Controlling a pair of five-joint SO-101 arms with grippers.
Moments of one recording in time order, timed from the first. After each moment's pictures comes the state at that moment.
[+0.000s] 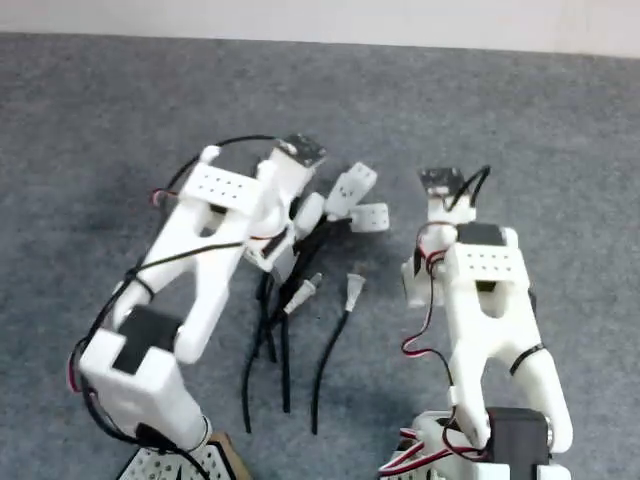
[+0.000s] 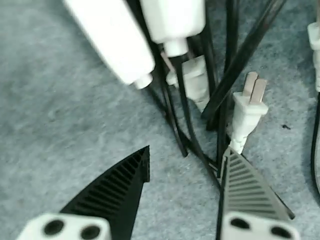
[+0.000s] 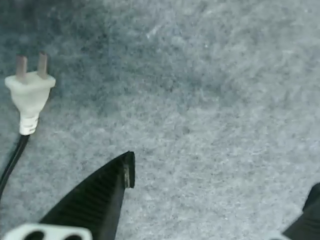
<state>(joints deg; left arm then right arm) 12.3 13.1 4.4 83.1 -17.7 -3.9 -17.1 41.1 64.8 7.3</state>
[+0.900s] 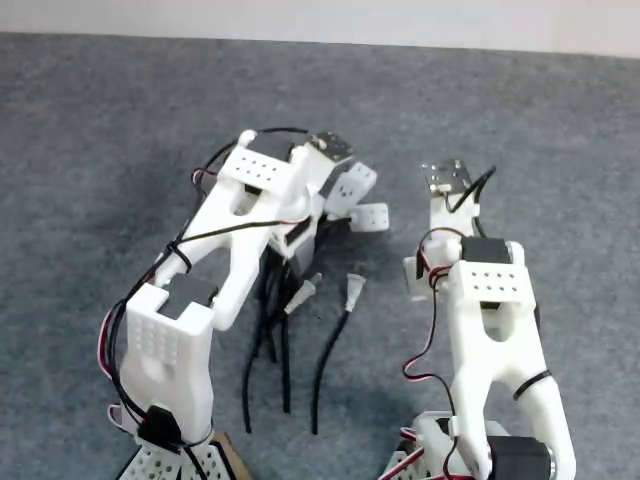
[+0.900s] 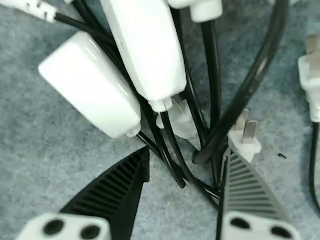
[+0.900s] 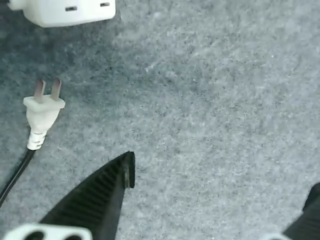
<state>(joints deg) 14.8 28.9 -15.1 89.2 -19.2 -3.9 -25.1 43.2 61.1 10.1</state>
